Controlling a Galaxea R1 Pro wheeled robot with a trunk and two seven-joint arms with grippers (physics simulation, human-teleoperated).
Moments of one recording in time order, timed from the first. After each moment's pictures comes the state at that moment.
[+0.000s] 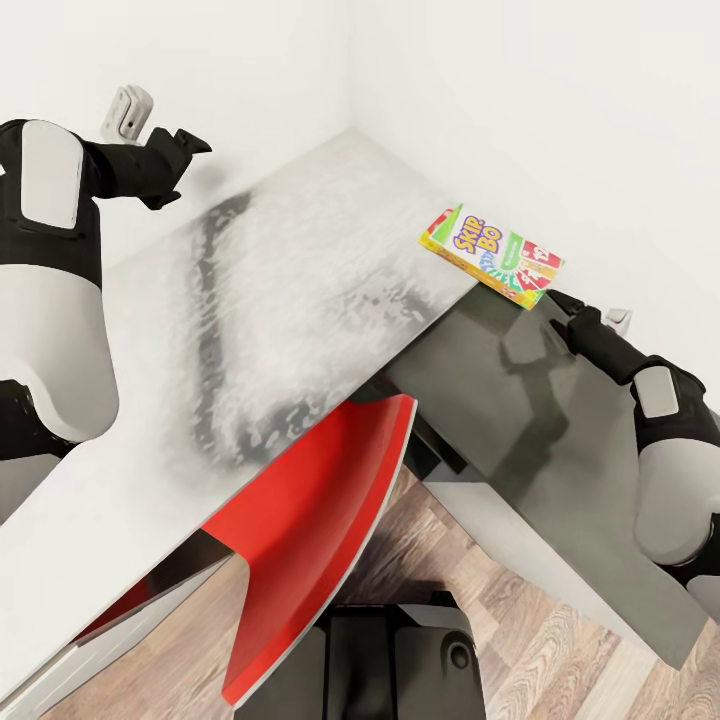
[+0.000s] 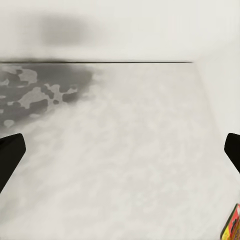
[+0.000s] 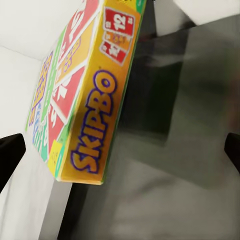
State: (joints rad) left arm -1.70 0.07 0.22 -0.82 0.71 0.81 0.28; right arm -1.23 -0.25 -0.58 -0.64 -0.46 0.59 0.72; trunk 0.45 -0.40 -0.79
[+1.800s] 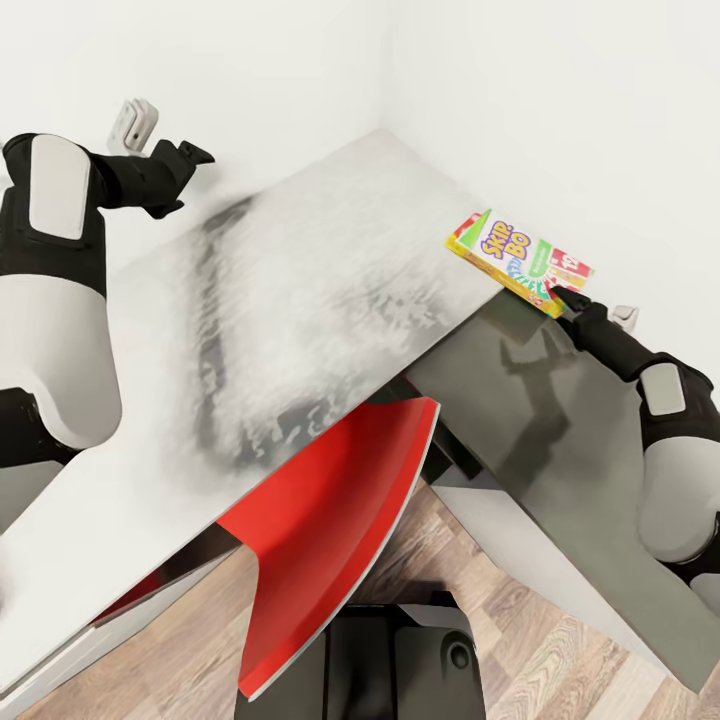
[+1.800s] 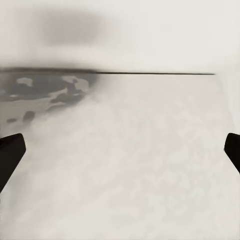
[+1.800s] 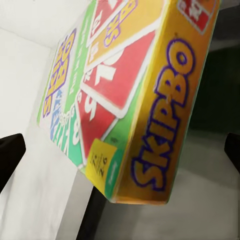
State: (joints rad) left arm -1.68 0.07 0.22 -0.83 0.71 0.81 0.27; right arm -1.24 -0.26 -0.59 -0.65 -0.46 0.59 0.72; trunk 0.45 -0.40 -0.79
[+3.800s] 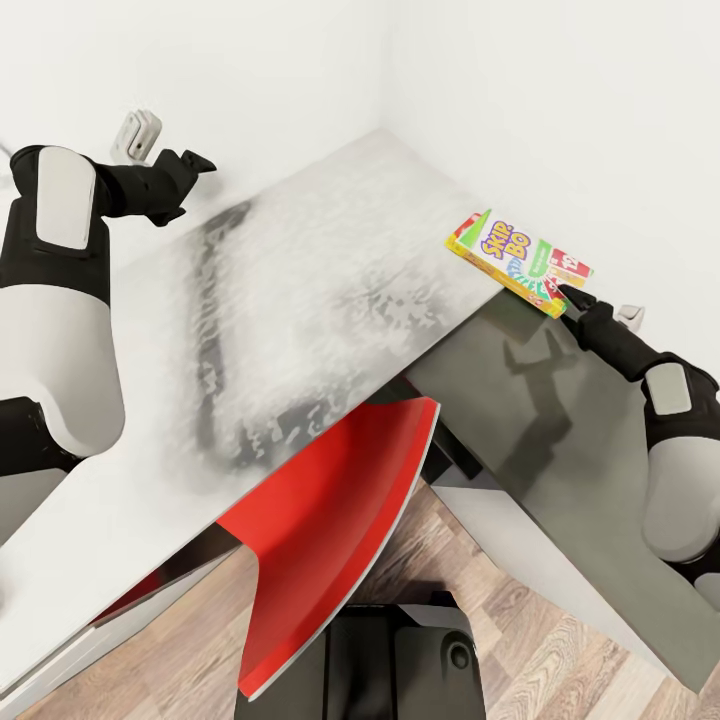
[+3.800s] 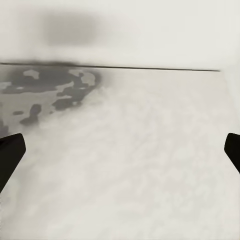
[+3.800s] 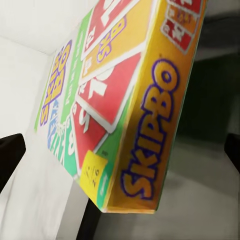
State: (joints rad) left arm -1.65 0.07 0.22 -0.85 0.71 0.81 0.27; right arm -1.24 -0.27 -0.59 -0.64 -0.48 0.59 0.70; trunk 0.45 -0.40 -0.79
